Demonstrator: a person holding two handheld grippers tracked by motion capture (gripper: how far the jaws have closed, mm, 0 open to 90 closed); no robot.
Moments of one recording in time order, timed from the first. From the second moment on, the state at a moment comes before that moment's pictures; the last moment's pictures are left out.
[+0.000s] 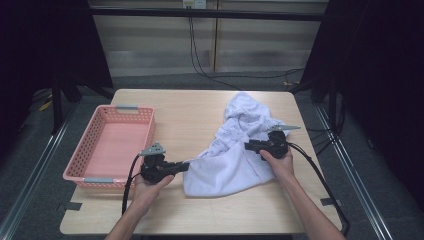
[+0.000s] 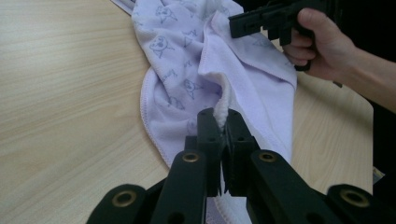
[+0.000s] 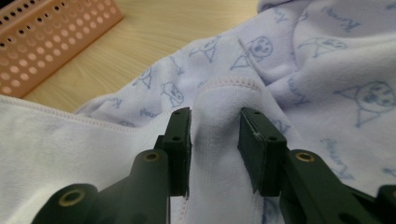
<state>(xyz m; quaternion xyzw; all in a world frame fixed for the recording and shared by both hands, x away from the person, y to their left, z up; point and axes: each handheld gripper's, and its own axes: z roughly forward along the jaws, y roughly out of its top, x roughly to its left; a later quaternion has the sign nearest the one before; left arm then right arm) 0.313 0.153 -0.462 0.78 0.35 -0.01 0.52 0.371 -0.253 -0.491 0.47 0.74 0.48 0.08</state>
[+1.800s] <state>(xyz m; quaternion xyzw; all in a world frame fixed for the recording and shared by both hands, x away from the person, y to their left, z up) 0.359 0.164 -0.280 0.69 0.31 0.15 0.64 0.353 -0.351 -0.262 0.41 0.62 0.62 0.26</state>
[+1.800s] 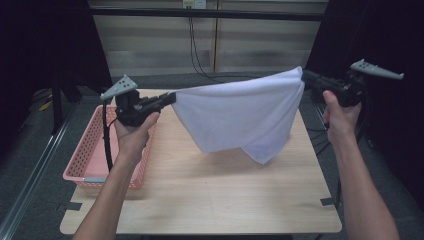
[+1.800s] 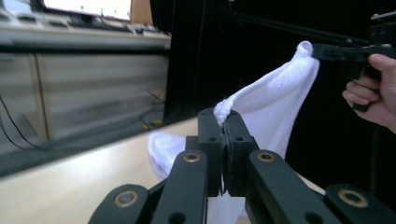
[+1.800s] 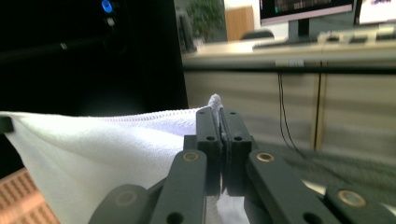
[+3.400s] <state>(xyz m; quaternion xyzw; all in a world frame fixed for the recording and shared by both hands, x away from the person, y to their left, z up) 0.285 0.145 -0.456 0.81 0.30 -0.02 0.50 0.216 -0.328 -0.451 0.40 0.76 0.50 0.12</state>
